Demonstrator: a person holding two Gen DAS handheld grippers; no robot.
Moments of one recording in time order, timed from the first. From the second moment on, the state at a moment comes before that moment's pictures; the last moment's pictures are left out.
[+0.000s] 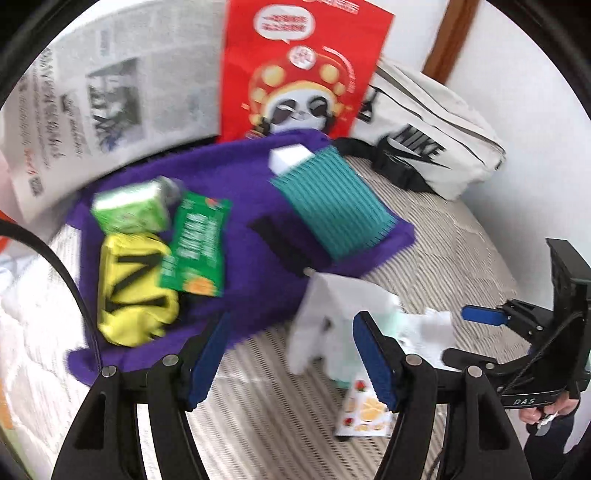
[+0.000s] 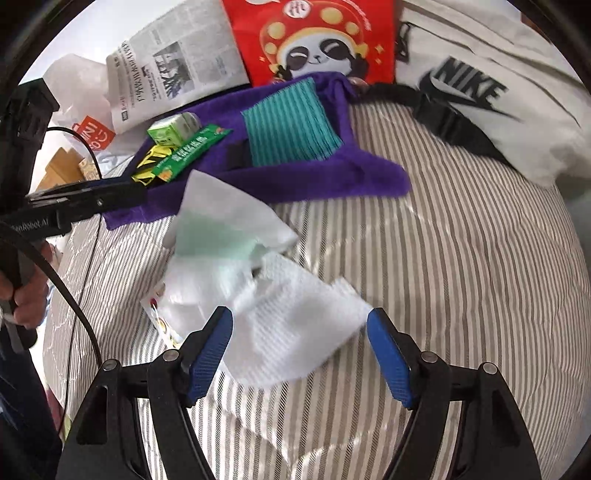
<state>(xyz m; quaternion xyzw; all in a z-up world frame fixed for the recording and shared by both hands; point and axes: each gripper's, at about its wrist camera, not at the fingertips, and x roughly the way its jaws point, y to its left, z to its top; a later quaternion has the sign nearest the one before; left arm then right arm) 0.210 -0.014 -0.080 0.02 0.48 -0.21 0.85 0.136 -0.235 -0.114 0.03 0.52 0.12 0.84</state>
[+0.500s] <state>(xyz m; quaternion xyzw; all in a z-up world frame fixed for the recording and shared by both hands) 0.216 -0.091 -0.137 0.05 0.52 -0.23 0.82 0.118 -0.273 -0.130 0.06 0.53 0.11 0.84</state>
